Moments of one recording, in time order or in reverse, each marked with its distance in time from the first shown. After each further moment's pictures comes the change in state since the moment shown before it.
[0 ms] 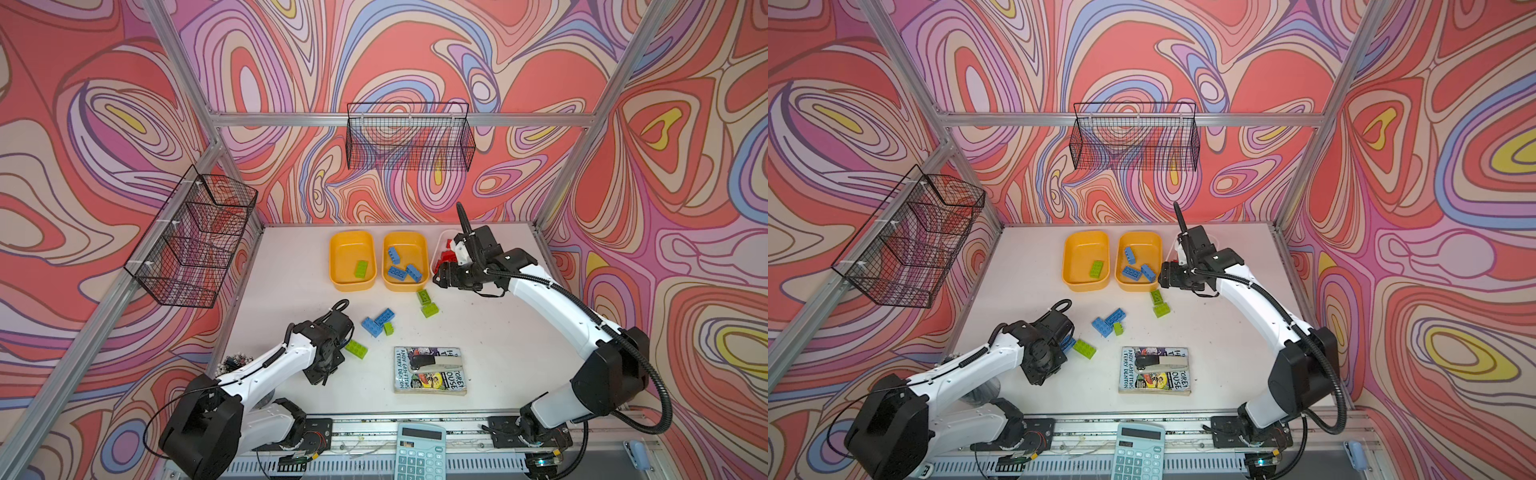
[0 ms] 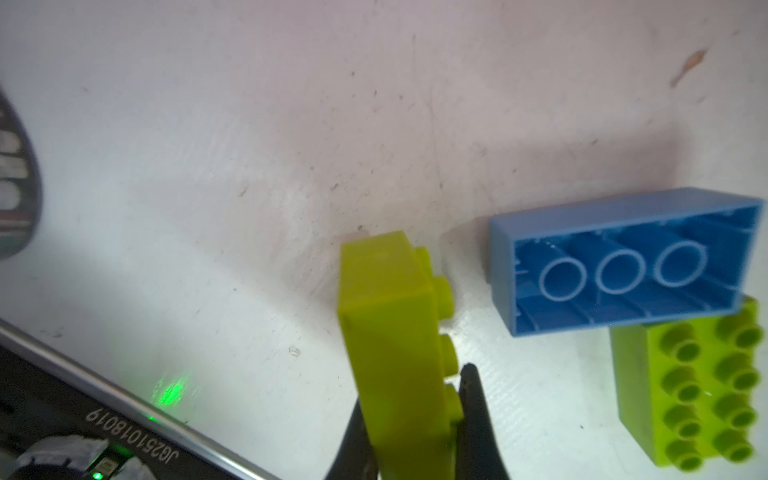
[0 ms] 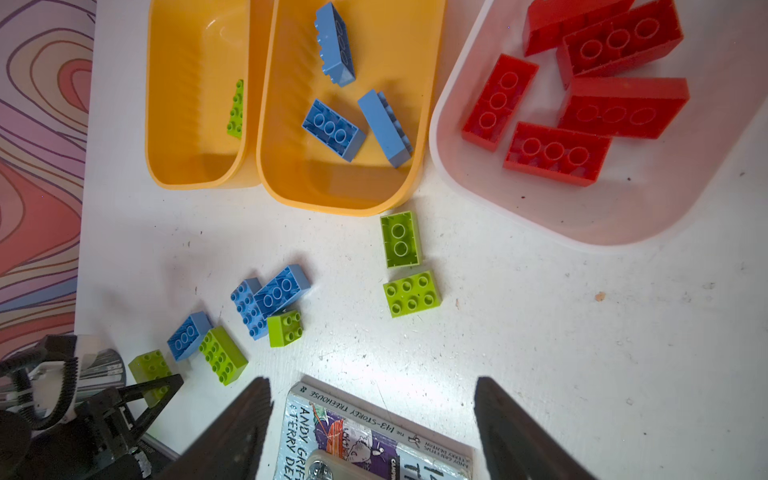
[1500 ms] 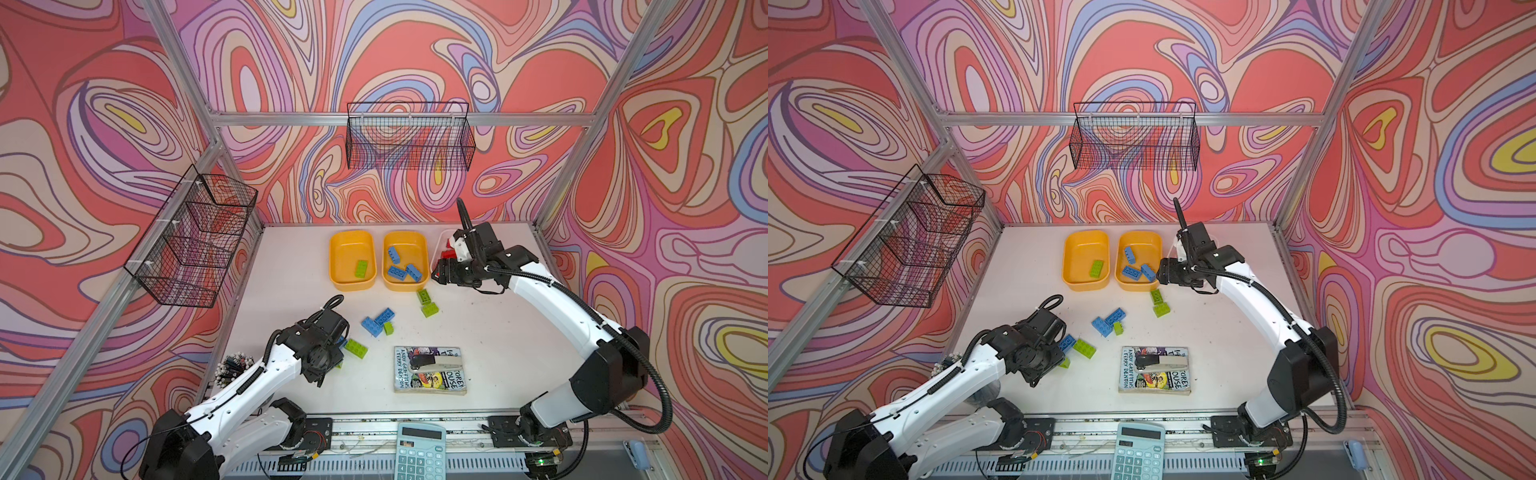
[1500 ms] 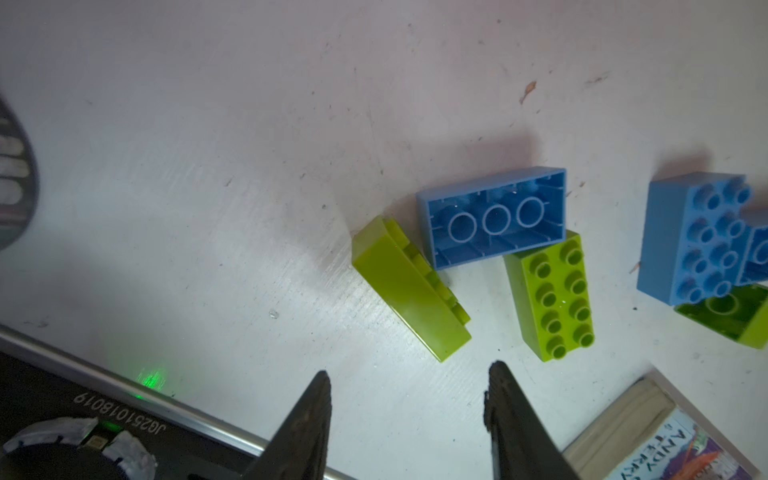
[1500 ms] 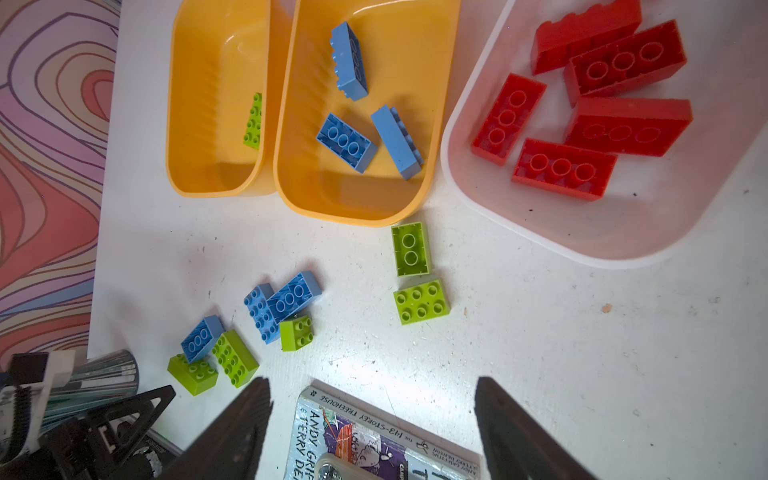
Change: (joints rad) left arm -0.027 -0.181 -0.007 -0.021 0.025 -0.040; right arm 0.000 -0.031 0.017 -0.002 -0.007 0.001
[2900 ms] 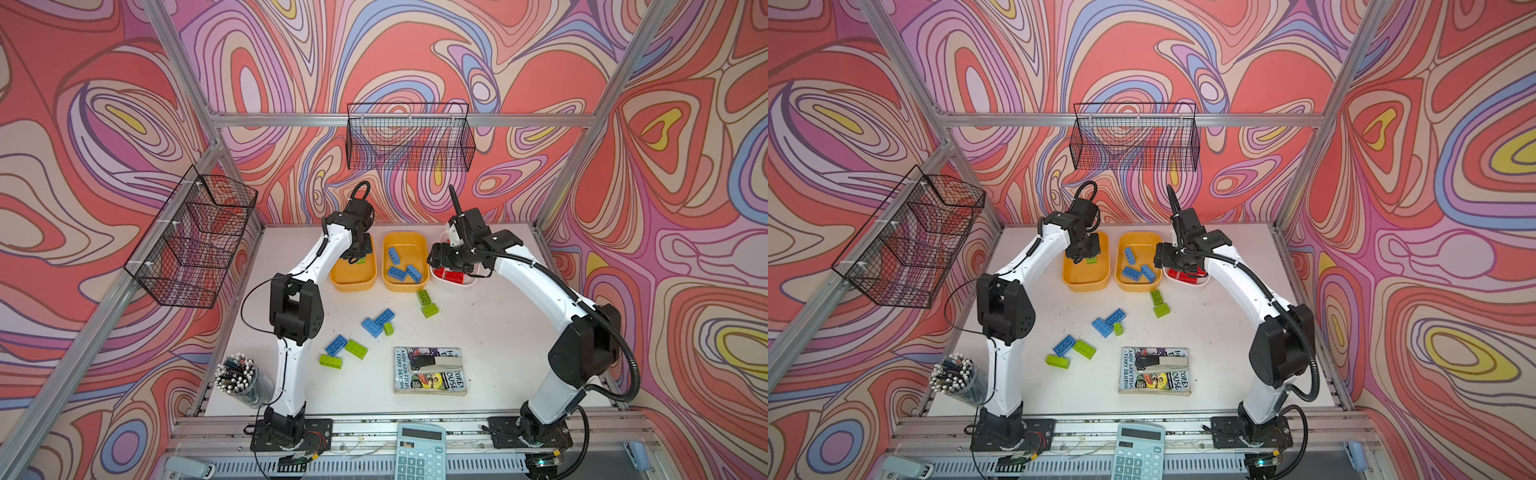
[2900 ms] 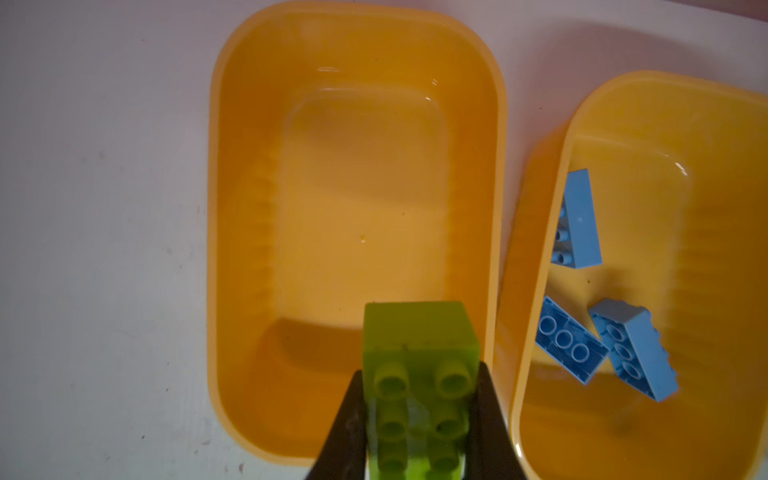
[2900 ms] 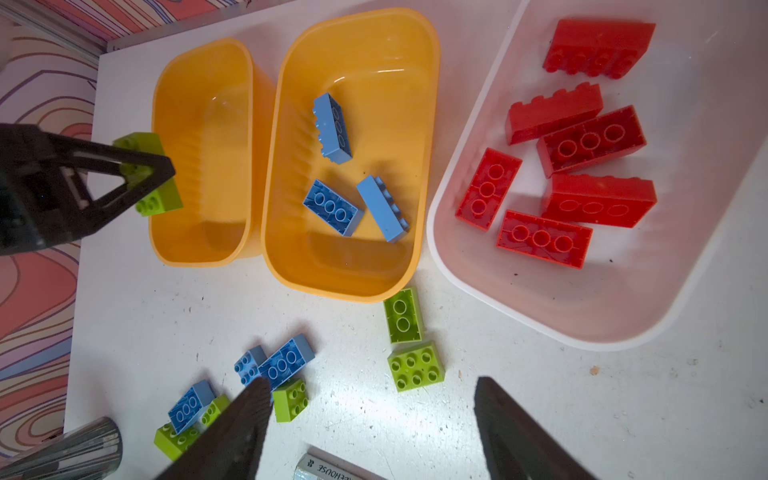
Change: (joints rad) left arm 0.234 1.214 1.496 -0.082 -0.035 0.786; right arm -0.013 0.207 0.219 -0.011 0.073 0.025
